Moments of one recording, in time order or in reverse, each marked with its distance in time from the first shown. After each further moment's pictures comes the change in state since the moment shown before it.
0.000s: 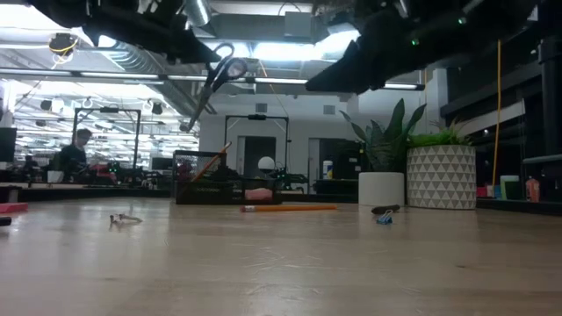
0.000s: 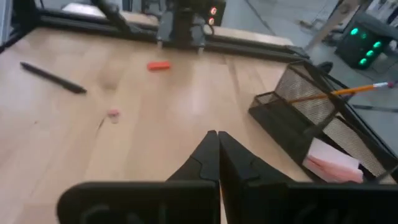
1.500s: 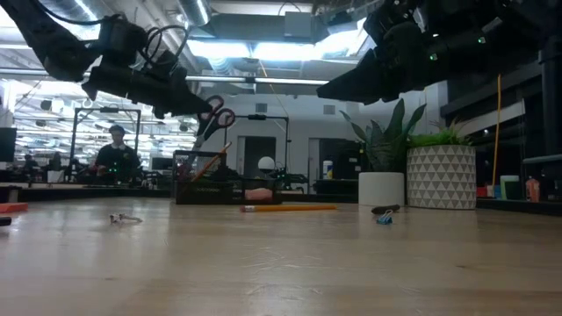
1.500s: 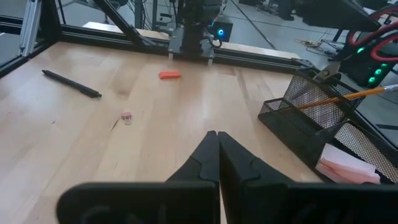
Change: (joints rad) left arm 0.203 0.207 -0.272 0.455 0.111 -0.244; right arm -0.002 0.000 -0.140 0.211 -0.039 -0.010
